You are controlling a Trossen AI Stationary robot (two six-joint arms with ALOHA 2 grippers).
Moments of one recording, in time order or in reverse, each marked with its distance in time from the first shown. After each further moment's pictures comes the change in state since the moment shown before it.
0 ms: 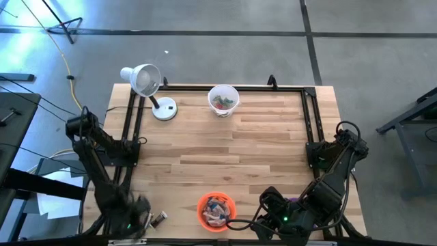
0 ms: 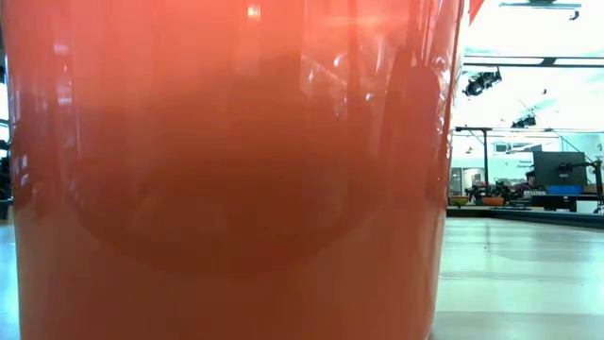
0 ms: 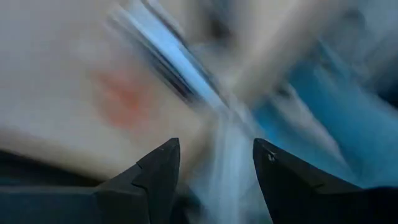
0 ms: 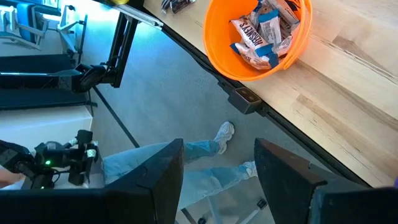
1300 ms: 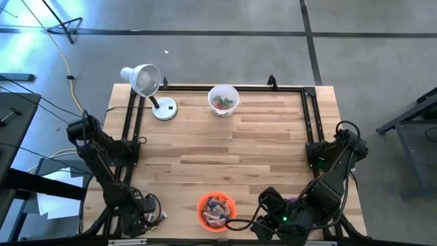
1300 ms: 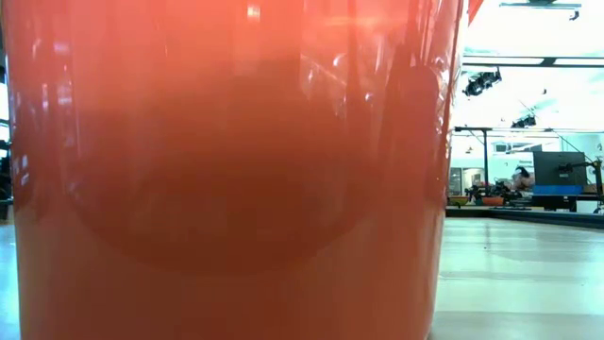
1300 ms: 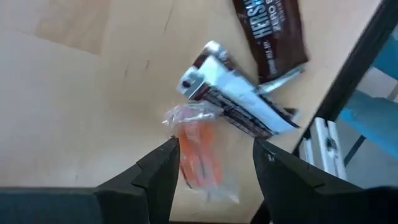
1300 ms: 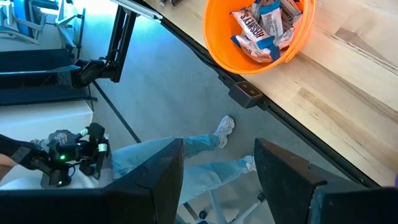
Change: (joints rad) left arm 0.082 0.056 -0.043 -0.007 0.076 0.402; right arm -0.006 0.000 0.000 0.007 -0.033 0.000
